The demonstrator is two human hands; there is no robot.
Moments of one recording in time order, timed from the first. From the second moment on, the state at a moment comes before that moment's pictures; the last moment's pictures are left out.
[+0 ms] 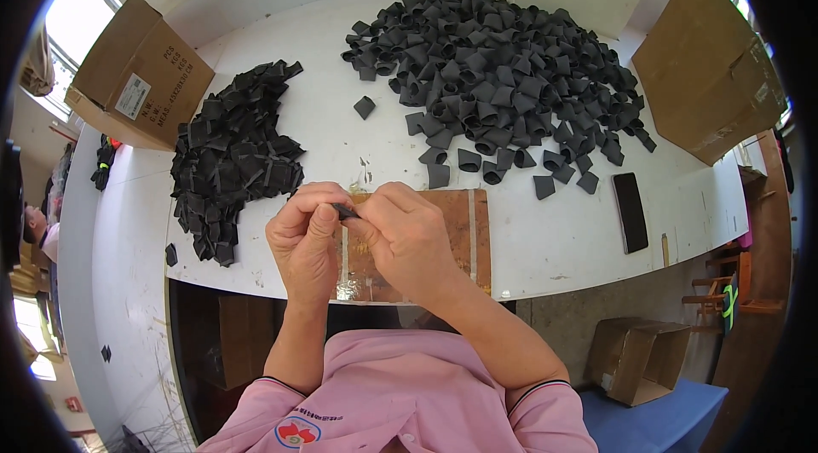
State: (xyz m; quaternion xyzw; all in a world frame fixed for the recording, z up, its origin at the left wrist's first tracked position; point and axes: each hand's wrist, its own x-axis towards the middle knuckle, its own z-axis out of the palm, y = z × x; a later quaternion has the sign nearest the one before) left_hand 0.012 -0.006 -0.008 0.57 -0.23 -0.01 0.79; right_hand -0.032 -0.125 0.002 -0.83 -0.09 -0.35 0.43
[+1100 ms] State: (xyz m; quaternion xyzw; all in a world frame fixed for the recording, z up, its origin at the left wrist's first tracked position) left_hand -0.052 0.001 -0.028 0.74 -0.19 -0.05 0.64; right_hand -0.085 -0.126 -0.030 -0.87 -0.05 -0.31 0.38
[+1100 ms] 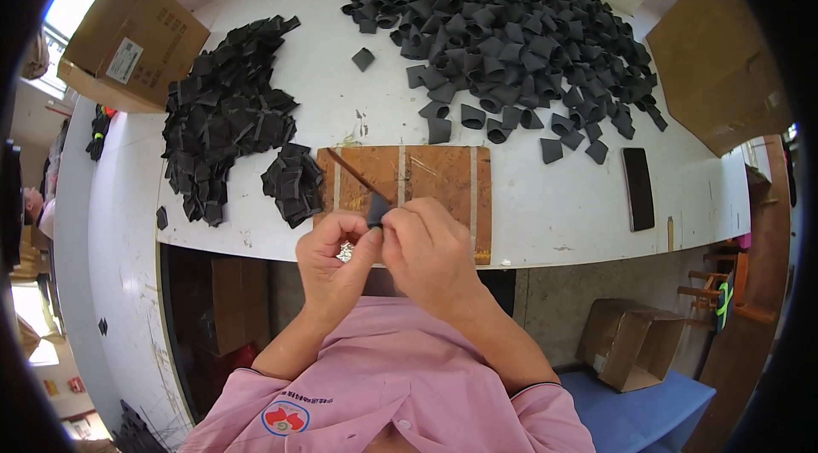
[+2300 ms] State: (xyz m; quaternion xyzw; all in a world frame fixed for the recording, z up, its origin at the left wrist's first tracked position) left_hand -0.040 0.017 -0.067 0.83 -0.22 0.18 0.48; right_hand -0.066 -0.096 -0.049 -0.87 -0.08 -0.31 0.37
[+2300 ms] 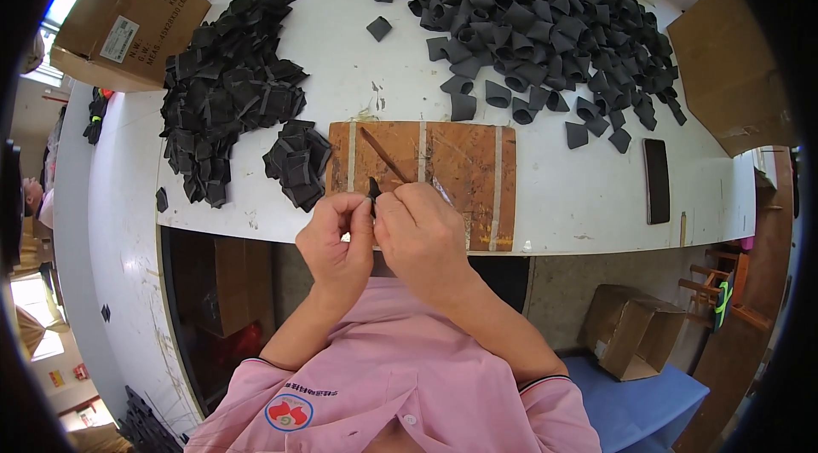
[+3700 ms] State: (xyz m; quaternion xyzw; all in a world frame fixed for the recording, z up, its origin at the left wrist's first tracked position) left_hand -0.002 -0.001 -0.006 0.50 -0.04 -0.13 0.86; right_hand -0.023 -0.140 -0.017 -0.58 0.01 0.03 0.82
